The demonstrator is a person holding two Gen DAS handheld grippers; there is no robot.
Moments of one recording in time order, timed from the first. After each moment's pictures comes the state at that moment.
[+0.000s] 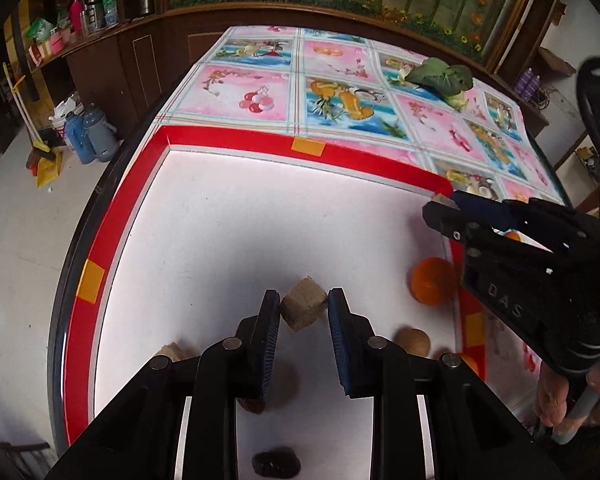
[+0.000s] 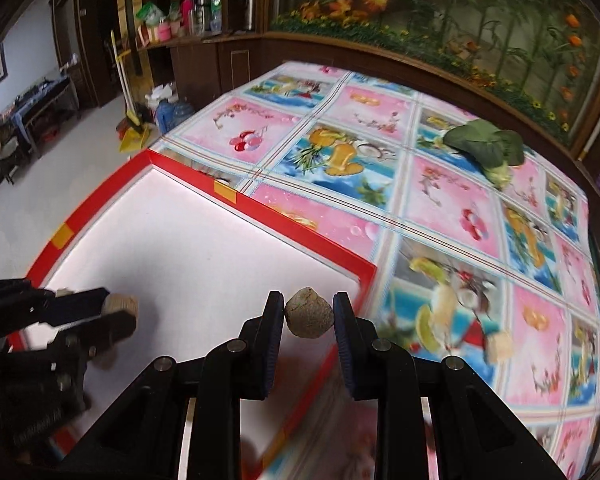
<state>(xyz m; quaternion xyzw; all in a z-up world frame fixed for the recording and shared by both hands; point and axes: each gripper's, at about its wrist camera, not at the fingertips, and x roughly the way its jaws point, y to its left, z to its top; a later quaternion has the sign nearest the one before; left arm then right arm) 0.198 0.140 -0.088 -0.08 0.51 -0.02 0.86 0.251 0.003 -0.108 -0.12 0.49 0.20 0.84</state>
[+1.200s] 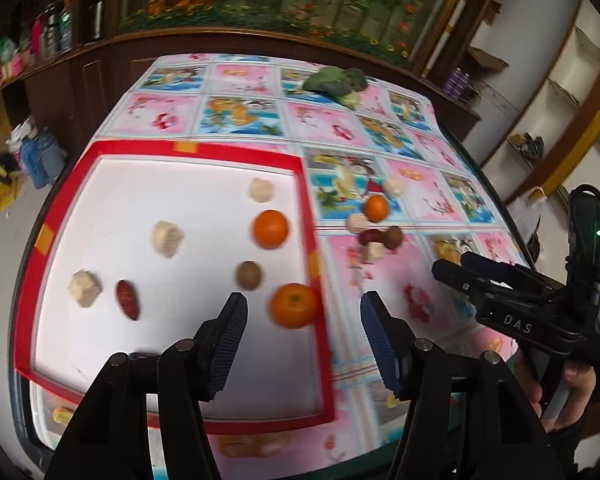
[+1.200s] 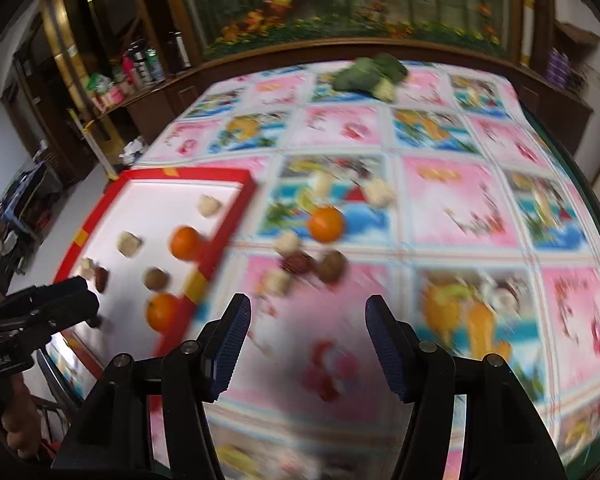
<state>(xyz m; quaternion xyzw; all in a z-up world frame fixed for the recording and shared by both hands) 0.110 0.069 -0.047 -0.09 0.46 -0.13 0.88 0.150 -0.156 -0.087 0.04 0.50 0.13 0.85</state>
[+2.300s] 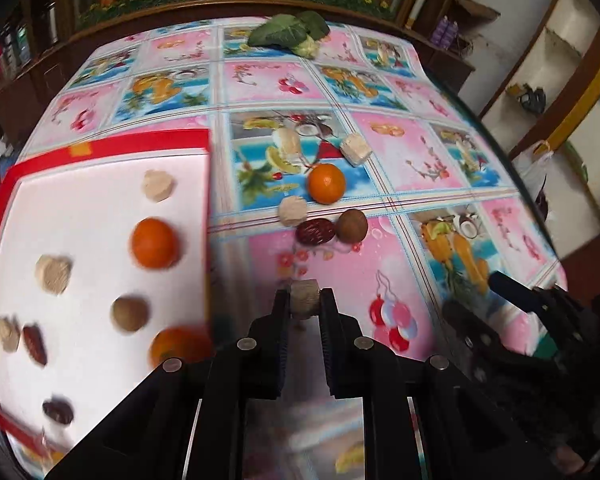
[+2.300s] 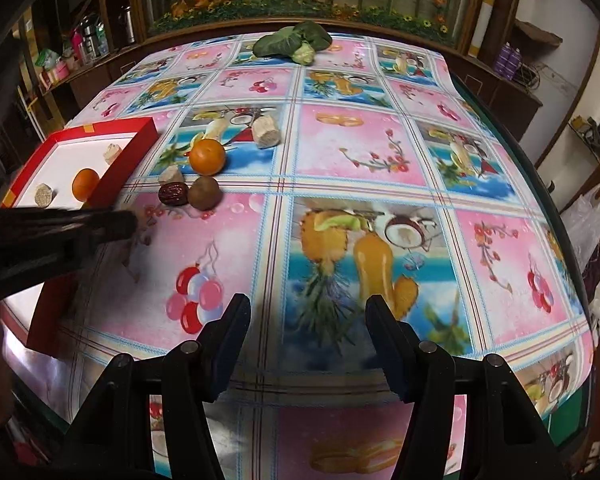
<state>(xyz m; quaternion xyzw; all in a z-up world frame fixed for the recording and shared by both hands) 0.181 -0.014 -0.088 -0.05 0.51 -0.14 0.85 0.121 -0.202 -0.118 -0.03 0.53 0.03 0.85</state>
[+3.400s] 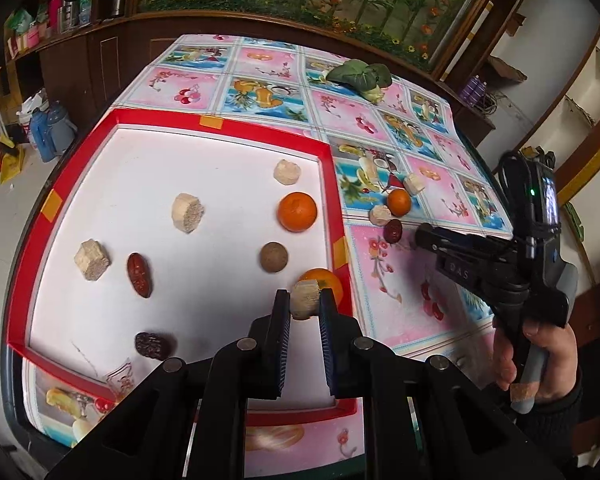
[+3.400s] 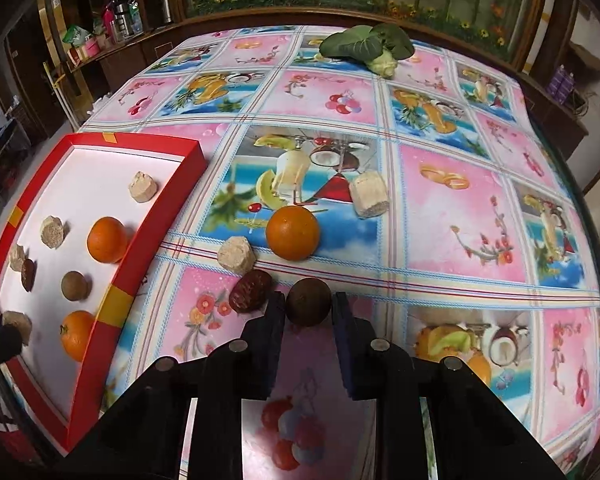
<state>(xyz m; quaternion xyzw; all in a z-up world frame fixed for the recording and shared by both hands) 0.119 0.092 -0.068 -0.13 0.47 -0.10 0.87 0.203 -0.132 -0.128 -0.05 0.54 0.09 0.83</state>
